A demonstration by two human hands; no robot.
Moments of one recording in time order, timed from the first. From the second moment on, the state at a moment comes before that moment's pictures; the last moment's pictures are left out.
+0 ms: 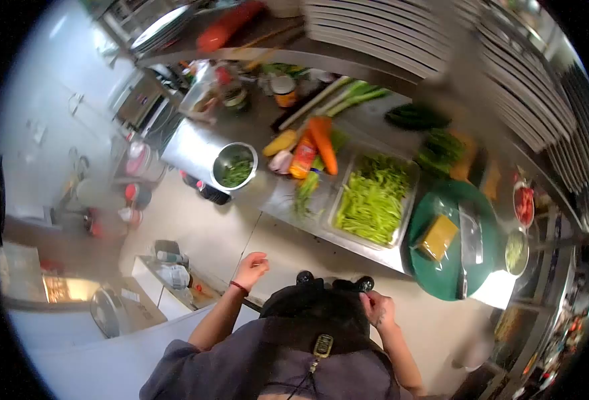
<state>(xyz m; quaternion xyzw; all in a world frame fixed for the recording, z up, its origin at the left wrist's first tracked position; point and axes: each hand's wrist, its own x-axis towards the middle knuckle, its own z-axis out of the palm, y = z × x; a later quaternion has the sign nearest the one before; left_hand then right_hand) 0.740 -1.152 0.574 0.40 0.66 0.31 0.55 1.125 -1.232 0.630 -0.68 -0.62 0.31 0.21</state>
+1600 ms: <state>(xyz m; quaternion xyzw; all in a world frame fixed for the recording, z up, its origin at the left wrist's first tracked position) -0.056 -1.141 0.592 0.06 0.92 0.40 0.03 0.240 -0.697 0.378 -0.31 -0.82 0.42 -0.25</state>
